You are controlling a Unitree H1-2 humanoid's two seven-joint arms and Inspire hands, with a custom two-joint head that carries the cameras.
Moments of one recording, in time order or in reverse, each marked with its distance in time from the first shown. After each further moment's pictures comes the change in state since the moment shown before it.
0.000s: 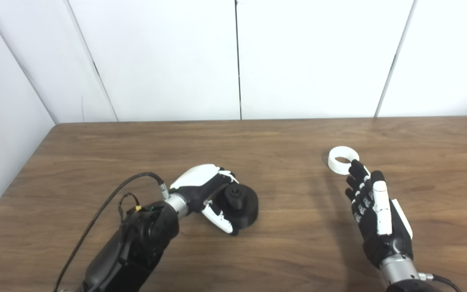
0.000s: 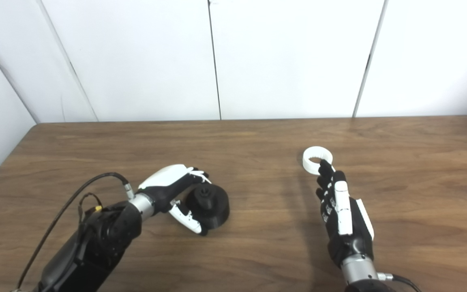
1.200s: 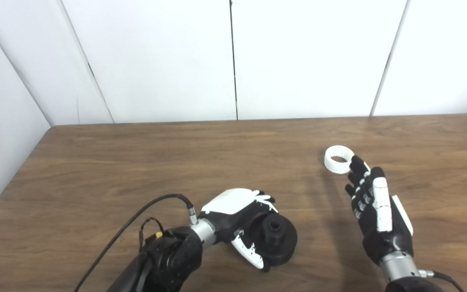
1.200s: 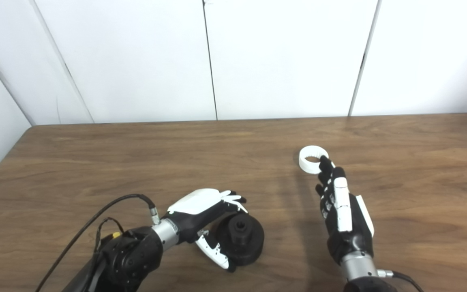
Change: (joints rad) left arm 0.061 -0.072 -0.093 -0.143 0.051 -0.032 -0.092; right arm -0.002 -0.002 -0.017 -0.051 0.003 0.017 -0.013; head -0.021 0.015
